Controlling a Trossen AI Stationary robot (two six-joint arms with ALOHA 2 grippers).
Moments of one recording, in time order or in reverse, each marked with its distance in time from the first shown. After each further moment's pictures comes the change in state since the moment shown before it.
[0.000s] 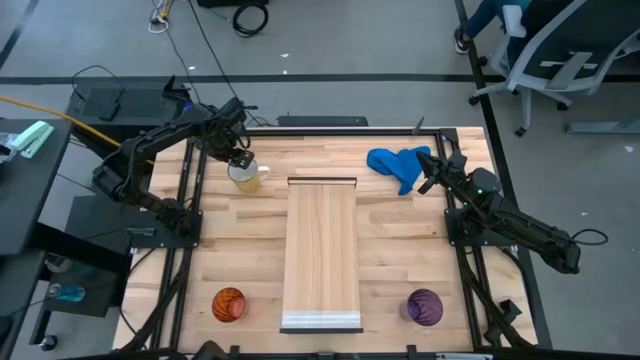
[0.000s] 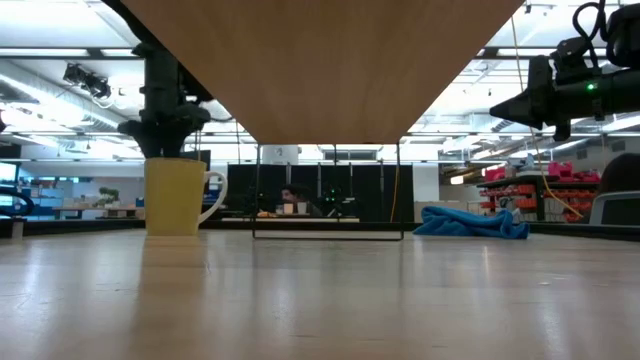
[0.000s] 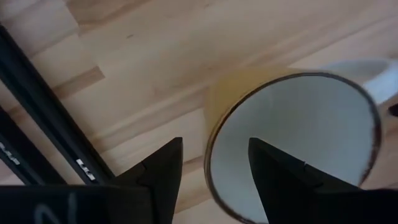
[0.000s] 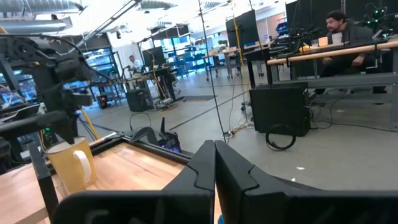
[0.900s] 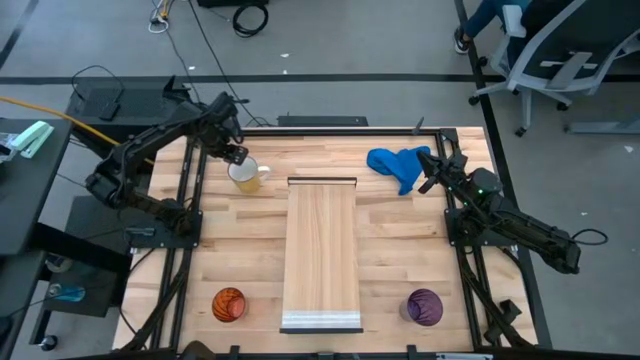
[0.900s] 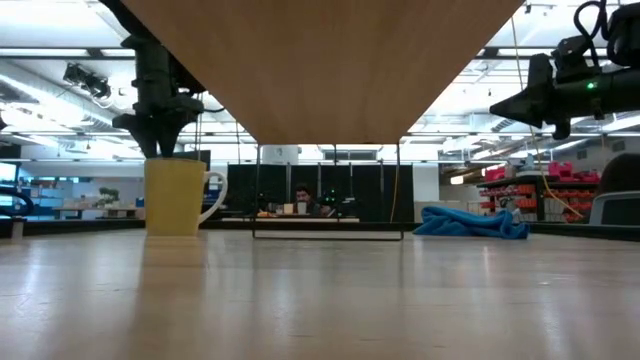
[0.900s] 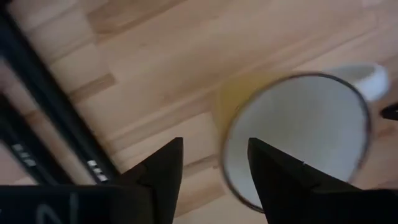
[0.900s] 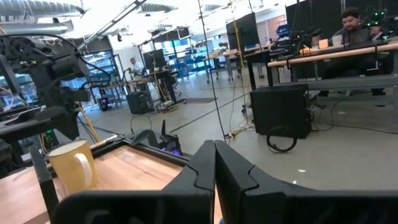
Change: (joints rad) left arm 0.050 -0.076 0.000 -0.007 -0.006 0.044; right arm 0.000 0.000 0.000 0.010 0.000 0.000
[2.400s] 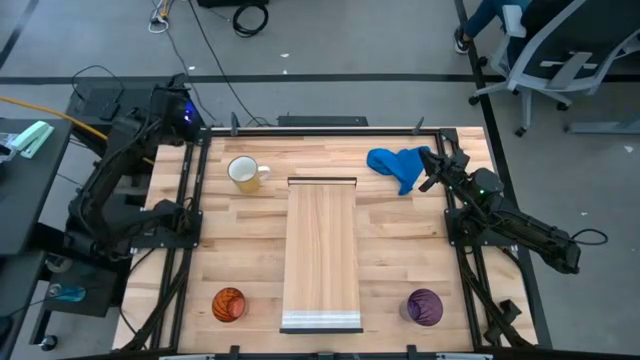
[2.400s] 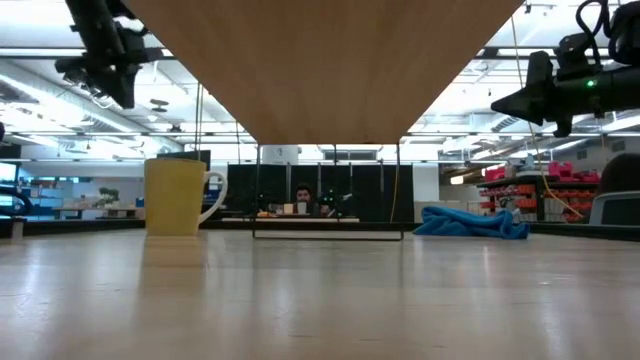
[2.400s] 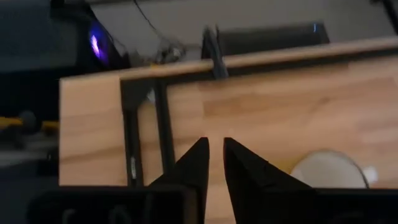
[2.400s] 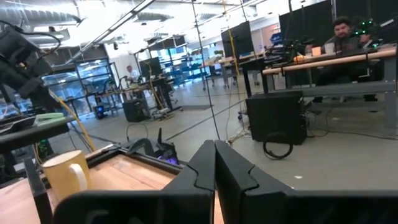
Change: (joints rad) left arm 0.206 -0.429 0.006 0.023 -0.150 -0.042; right arm 0.000 0.000 0.000 0.033 0.026 -0.005
